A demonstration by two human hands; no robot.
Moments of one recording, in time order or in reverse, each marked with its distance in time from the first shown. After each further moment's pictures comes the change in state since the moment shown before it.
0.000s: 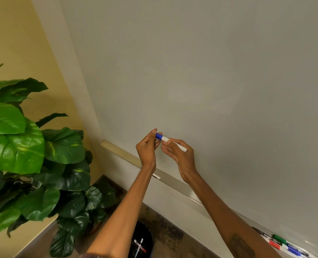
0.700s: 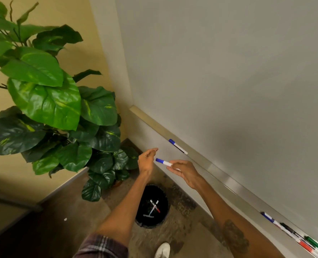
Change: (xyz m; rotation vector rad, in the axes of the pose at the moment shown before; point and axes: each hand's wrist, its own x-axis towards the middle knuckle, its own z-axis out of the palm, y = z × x) left_hand 0.002 -0.103 -0.215 0.503 0.200 -0.354; right_hand -0.010 0.190 -0.012 -0.194 -0.126 0.673
